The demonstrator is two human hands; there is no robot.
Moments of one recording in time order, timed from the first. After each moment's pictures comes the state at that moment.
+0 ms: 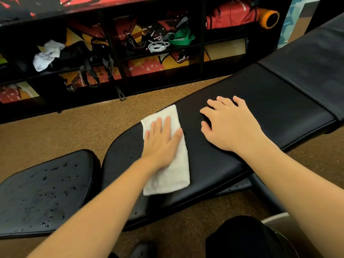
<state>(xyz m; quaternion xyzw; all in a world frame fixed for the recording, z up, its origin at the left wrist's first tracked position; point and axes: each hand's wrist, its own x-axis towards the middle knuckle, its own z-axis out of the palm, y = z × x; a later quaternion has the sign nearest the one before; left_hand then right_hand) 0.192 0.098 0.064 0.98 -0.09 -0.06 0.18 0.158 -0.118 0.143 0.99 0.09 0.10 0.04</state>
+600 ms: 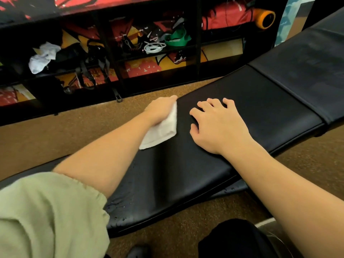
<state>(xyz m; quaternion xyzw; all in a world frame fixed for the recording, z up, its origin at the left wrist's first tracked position) 0.333 0.063 0.096 0.97 -0.10 -0.09 0.19 0.165 -0.121 0.135 0.99 0.09 0.13 0.04</state>
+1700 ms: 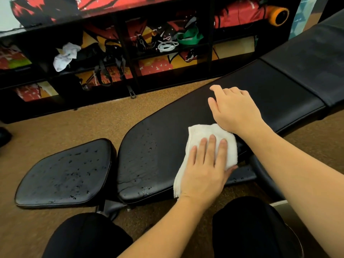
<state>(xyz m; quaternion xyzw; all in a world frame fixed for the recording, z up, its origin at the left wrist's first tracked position) 0.036 0.030 0.046 0.93 -0.25 0.26 0.09 0.150 -0.116 0.145 0.98 0.07 0.19 -0.08</state>
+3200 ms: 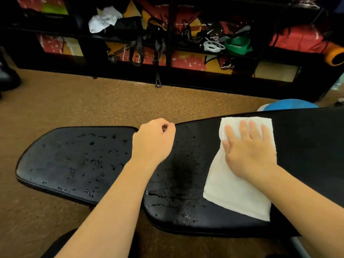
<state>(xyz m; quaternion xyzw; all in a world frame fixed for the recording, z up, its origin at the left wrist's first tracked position) 0.156 0.263 0.104 0.90 0.12 0.09 0.41 0.186 0.024 0.101 0.99 0.04 -0.03 0.14</state>
